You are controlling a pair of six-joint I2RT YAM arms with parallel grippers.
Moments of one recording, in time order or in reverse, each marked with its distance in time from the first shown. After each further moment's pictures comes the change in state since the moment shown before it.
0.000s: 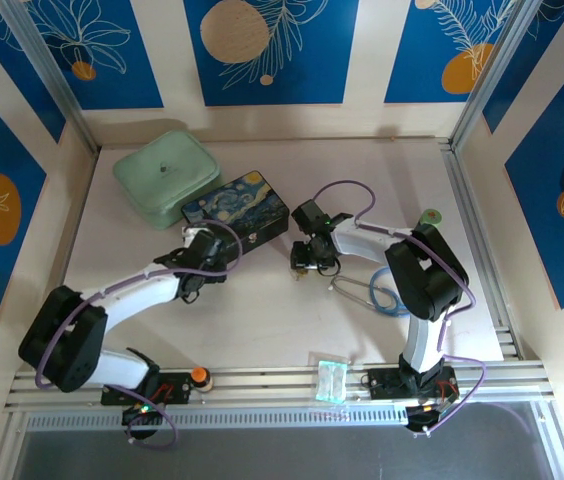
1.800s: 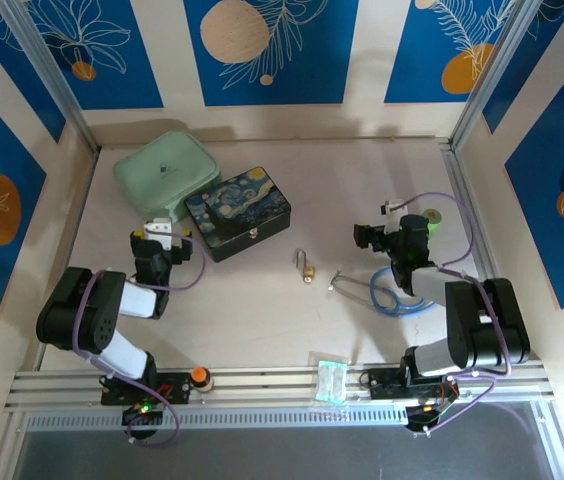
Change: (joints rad) left arm 0.425 0.208 -0.381 1.366 0.207 0.553; right arm -0.555 -0.407 -0.701 1.129 -0.045 -0.554
